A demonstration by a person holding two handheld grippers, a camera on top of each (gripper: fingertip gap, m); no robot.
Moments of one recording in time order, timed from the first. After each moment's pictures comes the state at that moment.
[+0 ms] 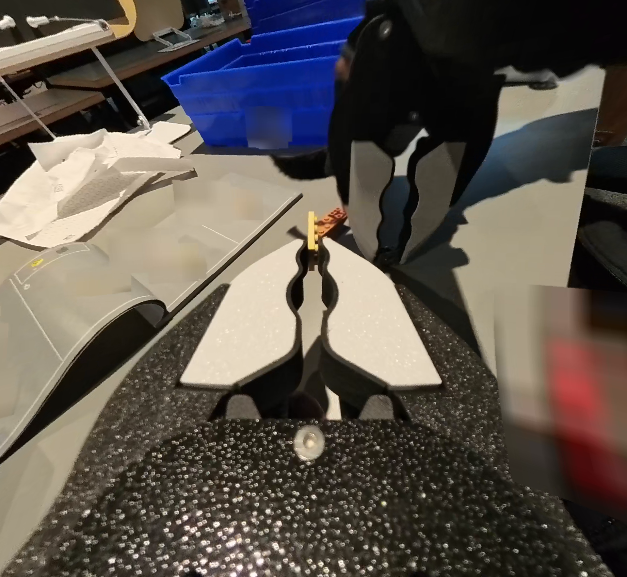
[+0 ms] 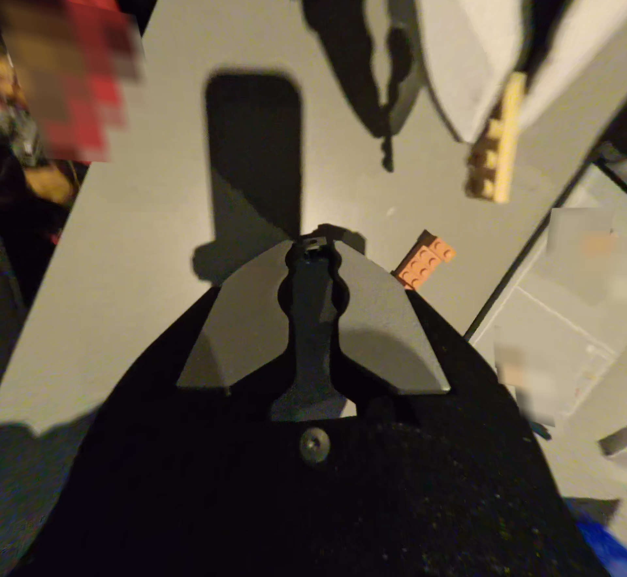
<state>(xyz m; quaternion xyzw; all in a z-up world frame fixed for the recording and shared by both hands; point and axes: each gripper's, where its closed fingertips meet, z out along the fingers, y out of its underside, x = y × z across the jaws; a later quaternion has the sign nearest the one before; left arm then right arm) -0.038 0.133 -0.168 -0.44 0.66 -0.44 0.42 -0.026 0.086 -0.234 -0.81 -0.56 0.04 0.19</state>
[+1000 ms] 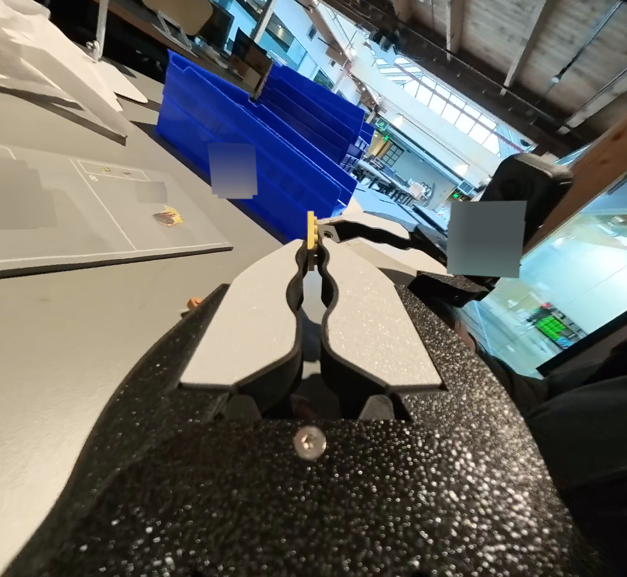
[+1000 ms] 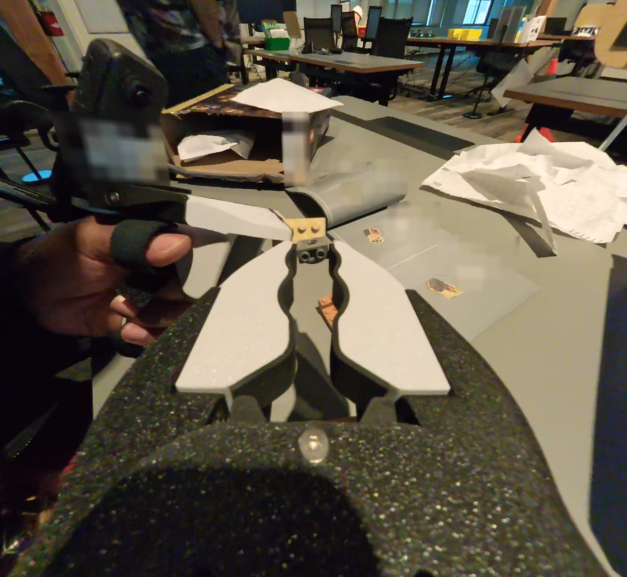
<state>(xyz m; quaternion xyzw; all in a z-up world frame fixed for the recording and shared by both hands) -0.006 0.117 -0.137 -0.56 0.40 -0.68 0.24 -0.002 0.118 -0.137 -0.76 -0.04 0.03 0.65</state>
